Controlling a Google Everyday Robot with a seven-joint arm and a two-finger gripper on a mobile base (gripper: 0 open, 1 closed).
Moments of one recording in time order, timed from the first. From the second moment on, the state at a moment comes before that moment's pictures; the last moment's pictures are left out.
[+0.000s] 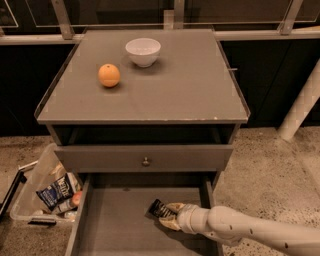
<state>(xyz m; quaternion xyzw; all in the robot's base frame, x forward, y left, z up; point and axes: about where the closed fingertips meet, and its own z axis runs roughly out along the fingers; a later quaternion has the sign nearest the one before) 0.488 -0.054 0.390 -0.43 0.79 0.19 0.39</state>
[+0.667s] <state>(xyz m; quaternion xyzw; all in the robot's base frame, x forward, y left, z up) 0.493 -0.054 0.371 -0.43 0.80 0.19 0.39</state>
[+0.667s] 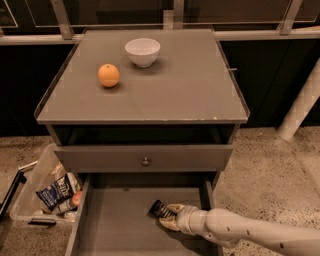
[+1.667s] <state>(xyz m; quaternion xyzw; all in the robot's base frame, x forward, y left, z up) 0.493 -0.054 0.371 -0.43 0.80 0.19 0.39</state>
